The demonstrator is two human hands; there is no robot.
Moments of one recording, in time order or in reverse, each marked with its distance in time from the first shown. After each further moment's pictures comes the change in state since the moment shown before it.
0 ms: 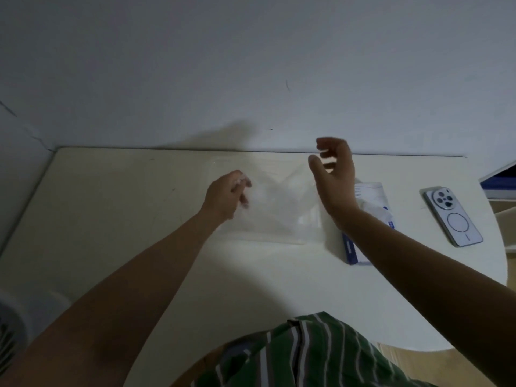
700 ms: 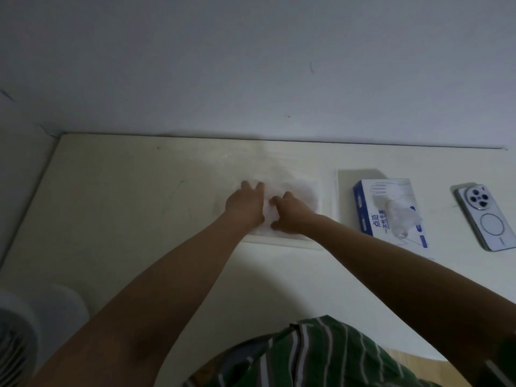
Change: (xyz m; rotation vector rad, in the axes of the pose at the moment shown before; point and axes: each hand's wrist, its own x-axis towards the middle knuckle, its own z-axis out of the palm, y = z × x) left_hand 0.011 -0.009 0.028 0.825 -0.321 -0.070; right_hand -0.022 0.066 0.090 -0.893 -1.042 0.132
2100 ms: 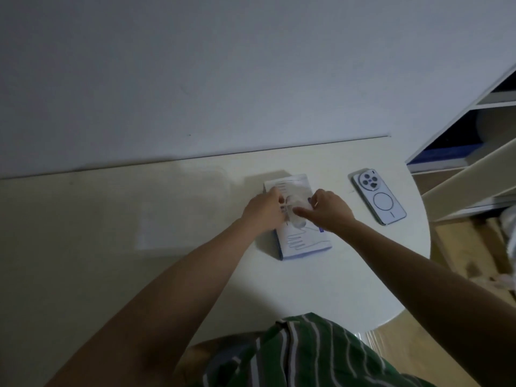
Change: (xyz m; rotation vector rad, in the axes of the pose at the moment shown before) left_hand 0.006 0.226 0.009 -0.298 -0.029 0.244; right_hand -0.125 0.227 -0.046 0.254 0.358 0.355
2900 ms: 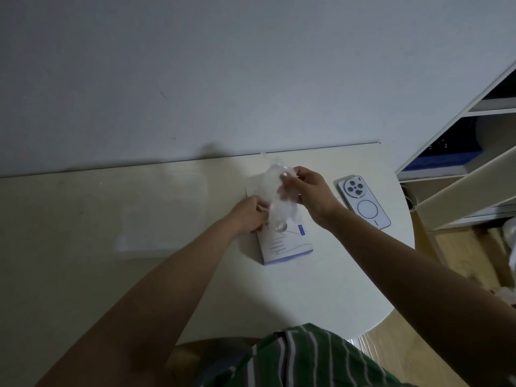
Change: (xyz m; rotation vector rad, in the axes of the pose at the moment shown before) left_hand 0.019 0.007 0.018 -0.461 -0.057 -0.171; right_hand 0.006 -0.001 -0.043 1.151 -0.121 -0.228
